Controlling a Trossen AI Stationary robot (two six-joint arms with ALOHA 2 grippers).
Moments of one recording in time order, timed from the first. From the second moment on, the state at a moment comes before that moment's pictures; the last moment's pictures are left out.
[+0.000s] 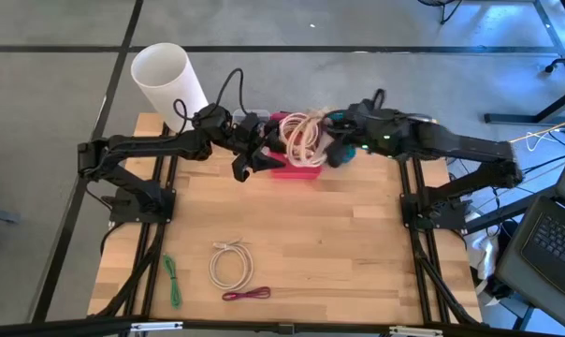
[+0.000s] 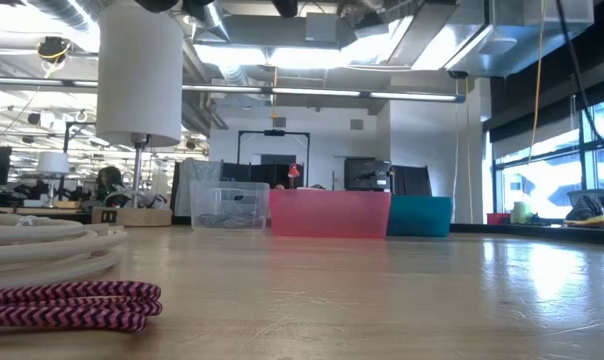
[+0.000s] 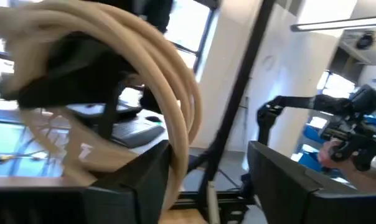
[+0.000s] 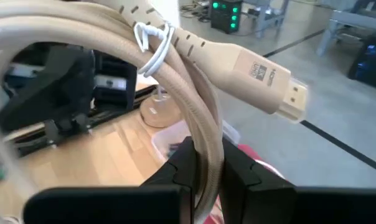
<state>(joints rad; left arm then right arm) 0.30 1.40 1.05 0.62 0.68 -0.45 -0.05 1.28 1.46 -0.59 0.48 0.25</state>
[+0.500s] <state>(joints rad) 0.34 1.37 1.05 0.85 0.62 -0.47 -0.23 1.21 1.46 -0.94 0.41 0.34</state>
